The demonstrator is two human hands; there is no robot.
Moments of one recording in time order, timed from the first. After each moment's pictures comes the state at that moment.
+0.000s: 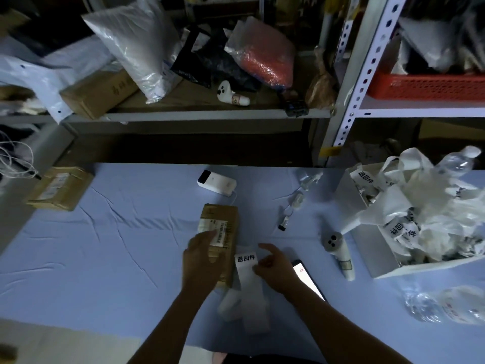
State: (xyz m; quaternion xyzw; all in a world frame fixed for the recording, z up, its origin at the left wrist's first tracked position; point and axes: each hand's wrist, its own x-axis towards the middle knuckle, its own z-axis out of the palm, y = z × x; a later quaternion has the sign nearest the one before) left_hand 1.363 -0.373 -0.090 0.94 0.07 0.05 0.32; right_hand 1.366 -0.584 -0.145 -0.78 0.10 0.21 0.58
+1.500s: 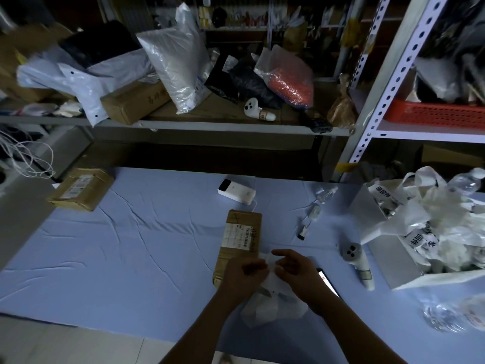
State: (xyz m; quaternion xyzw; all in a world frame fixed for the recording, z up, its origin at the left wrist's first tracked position) left_hand 1.343 -0.372 -0.094 0.81 0.04 -0.11 0.57; right_hand 1.336 -0.560 -0.075 -0.77 0.04 0.17 0.62
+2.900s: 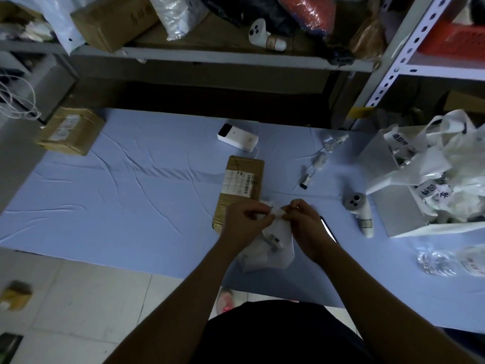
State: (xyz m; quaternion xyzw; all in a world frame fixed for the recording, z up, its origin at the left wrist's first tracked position) left_hand 1.341 -0.380 -0.091 0.82 -0.01 0.00 0.57; right_hand 1.341 -0.558 -0.100 -0.54 0.18 0.17 0.80
